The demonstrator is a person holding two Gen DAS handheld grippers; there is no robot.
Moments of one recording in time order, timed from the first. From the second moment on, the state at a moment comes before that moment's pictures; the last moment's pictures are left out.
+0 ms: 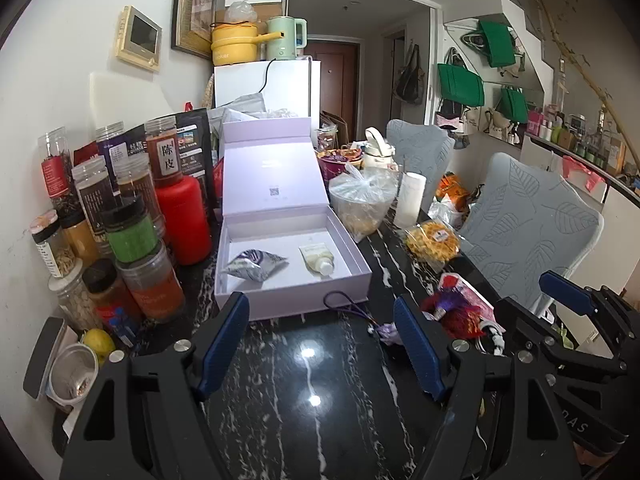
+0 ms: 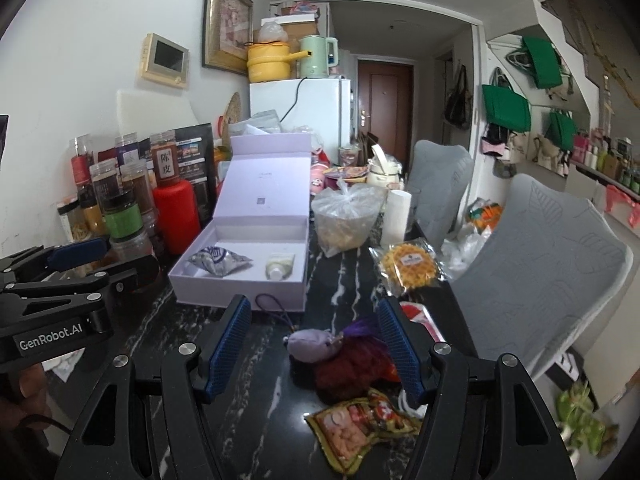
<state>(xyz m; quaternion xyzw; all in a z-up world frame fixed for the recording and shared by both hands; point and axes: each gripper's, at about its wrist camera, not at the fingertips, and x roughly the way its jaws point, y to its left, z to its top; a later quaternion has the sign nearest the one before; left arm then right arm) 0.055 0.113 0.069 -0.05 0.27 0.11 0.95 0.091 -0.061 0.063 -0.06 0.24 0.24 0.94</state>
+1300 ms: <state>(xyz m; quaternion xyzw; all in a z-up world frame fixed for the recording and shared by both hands) 0.078 -0.011 -0.029 -0.01 0.37 -0.05 0.93 0.064 -0.176 -0.023 -0.03 0.32 0.15 0.93</state>
